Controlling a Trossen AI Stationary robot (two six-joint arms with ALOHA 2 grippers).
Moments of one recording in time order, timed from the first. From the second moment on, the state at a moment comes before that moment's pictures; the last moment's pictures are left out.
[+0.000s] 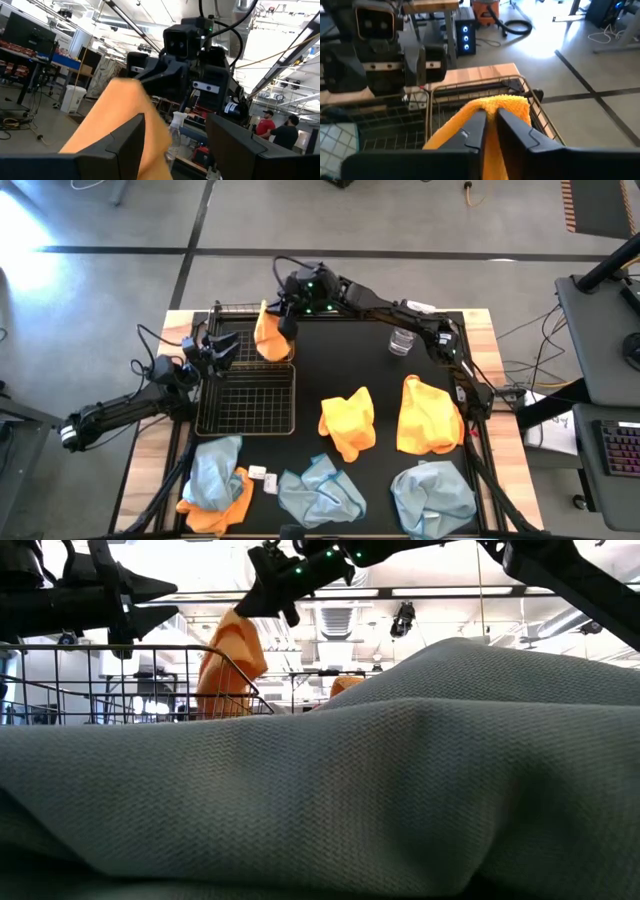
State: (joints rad) left arm 0.48 0.24 0.03 0.58 -0.03 -0.35; right arm -0.38 2.25 2.34 -0.45 -0.24 -0.08
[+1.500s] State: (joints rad) left arm 0.48 0.24 0.03 0.58 0.15 -0.36; right arm -0.14 2.06 2.33 -1.54 -0.04 -0.08
